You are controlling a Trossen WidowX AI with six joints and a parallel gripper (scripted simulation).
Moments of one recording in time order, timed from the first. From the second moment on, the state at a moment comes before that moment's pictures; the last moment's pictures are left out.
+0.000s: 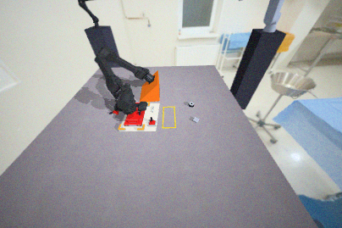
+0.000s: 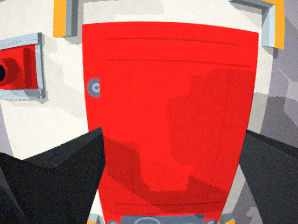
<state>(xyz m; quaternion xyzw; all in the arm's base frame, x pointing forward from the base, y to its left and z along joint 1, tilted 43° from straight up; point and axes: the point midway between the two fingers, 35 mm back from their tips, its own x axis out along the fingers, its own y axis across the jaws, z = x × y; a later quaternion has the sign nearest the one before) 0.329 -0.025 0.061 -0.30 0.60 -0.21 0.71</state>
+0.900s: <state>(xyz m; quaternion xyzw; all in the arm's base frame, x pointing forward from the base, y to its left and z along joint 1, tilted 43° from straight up) 0.325 -0.010 0.077 -0.30 0.61 -0.21 0.70</state>
